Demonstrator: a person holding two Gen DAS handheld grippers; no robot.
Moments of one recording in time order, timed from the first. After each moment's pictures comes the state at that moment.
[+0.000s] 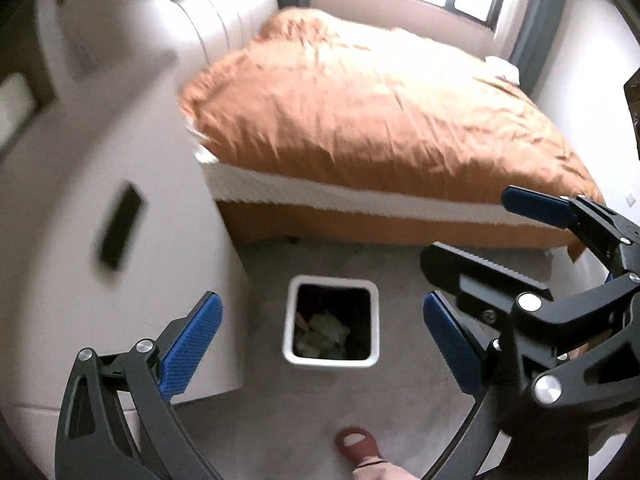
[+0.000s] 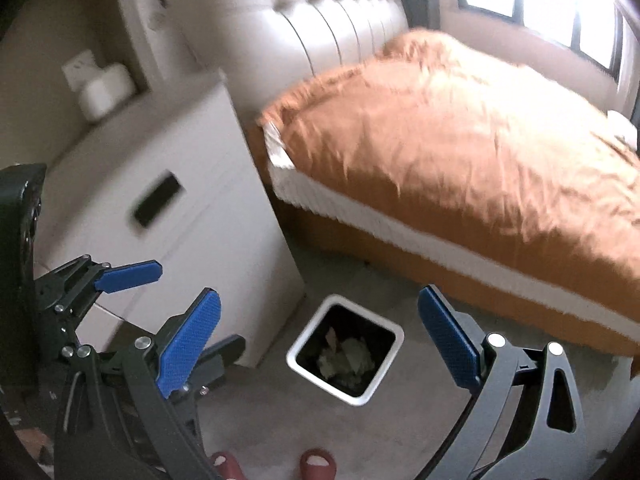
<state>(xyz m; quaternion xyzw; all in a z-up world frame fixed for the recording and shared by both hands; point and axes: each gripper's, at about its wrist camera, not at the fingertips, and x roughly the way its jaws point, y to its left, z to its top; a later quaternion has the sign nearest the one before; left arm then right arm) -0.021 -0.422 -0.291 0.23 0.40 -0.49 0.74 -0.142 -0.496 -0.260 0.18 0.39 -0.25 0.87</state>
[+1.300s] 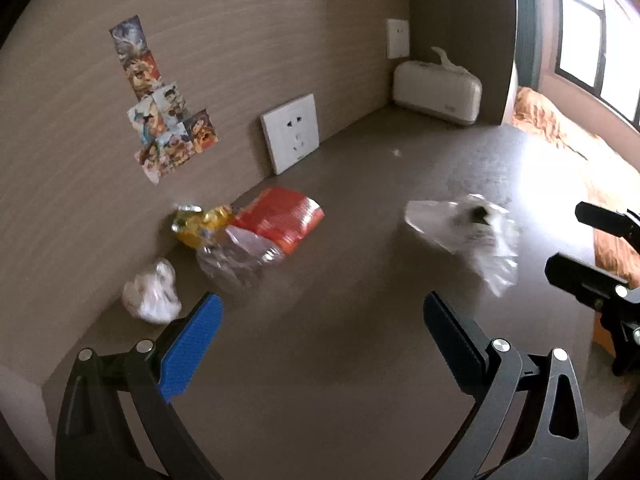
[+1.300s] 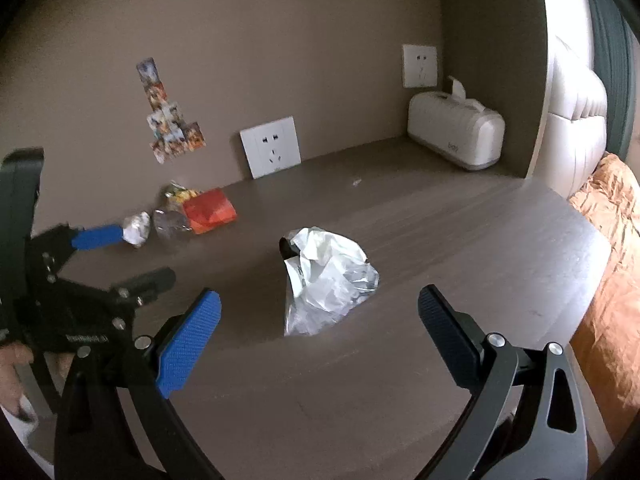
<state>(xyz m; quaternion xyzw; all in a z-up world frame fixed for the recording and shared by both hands) 0.162 0.014 -0.174 0.14 0.38 -0.17 0.90 0.081 -0.160 -0.156 0.05 0.36 0.03 0.93</state>
